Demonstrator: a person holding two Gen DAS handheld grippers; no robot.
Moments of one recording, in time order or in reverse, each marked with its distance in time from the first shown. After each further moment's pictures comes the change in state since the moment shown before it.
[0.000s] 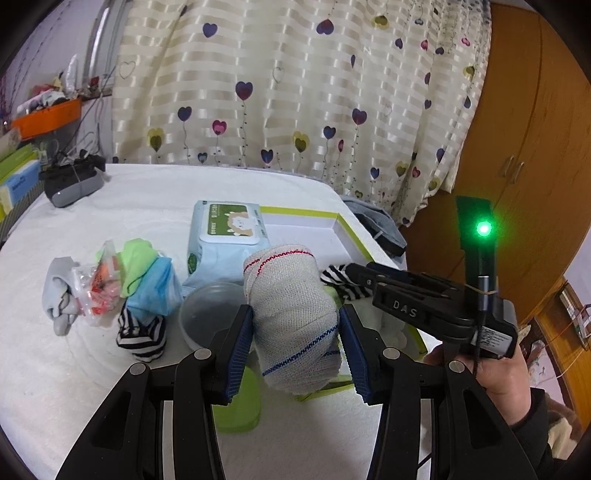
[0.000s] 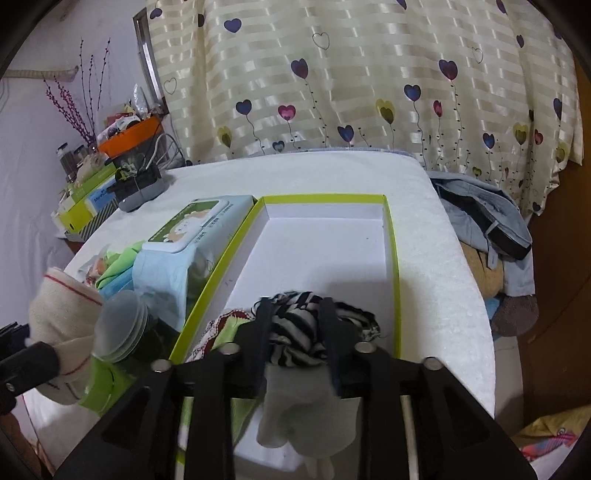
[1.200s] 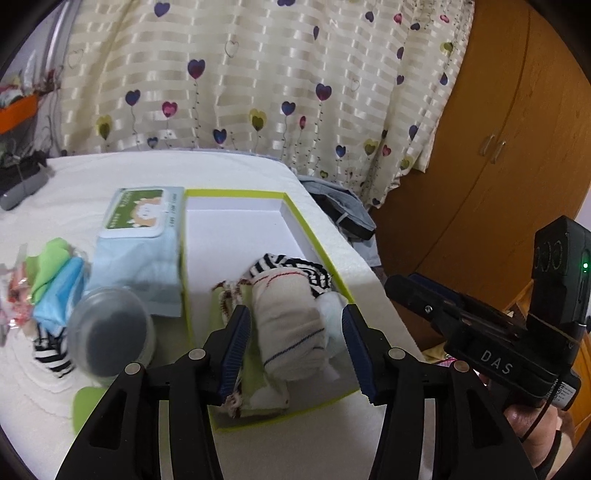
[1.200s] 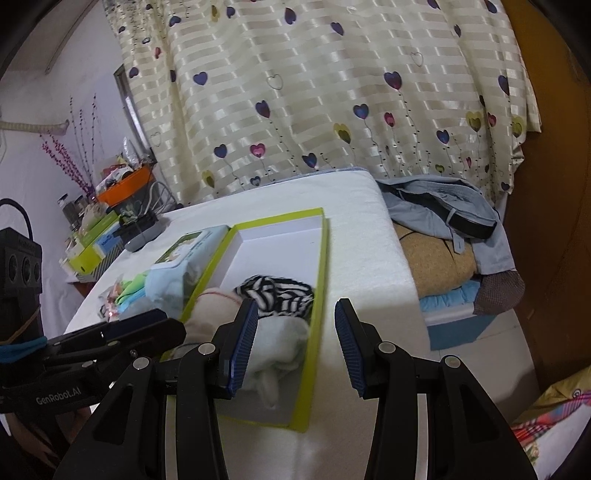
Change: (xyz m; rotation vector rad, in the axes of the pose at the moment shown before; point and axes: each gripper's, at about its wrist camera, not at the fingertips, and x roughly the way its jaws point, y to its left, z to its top) left arm 0.051 -0.054 0.002 0.038 0.060 -0.099; right arm -0.075 -0.048 -0.028 0.131 -0.116 0.009
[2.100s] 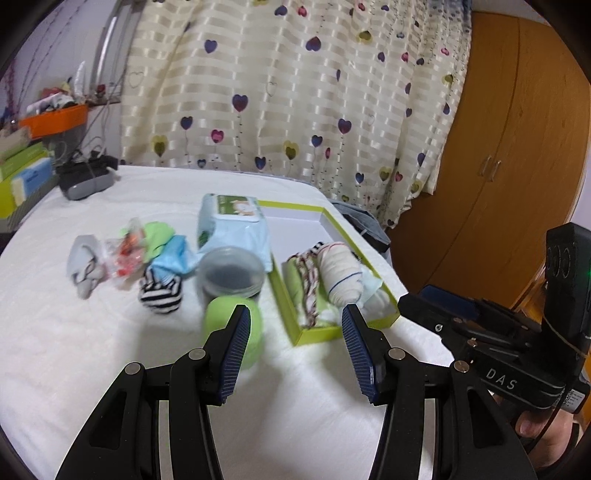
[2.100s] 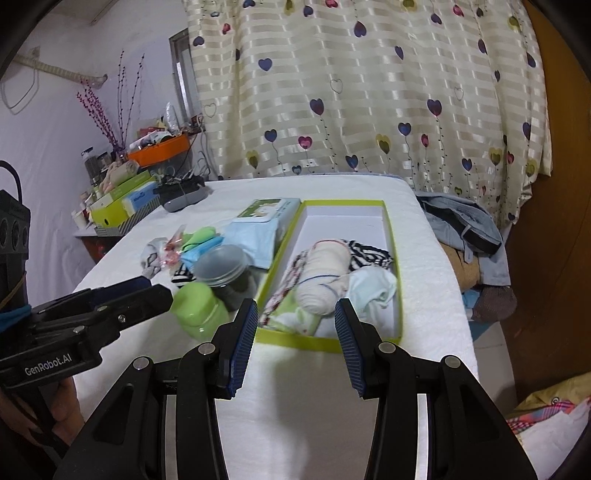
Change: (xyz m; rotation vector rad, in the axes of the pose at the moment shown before) left arm -0.119 0.051 -0.061 -0.022 -0.115 0.064; right arm -0.054 0.114 -0.051 -0.163 0.003 -0.027
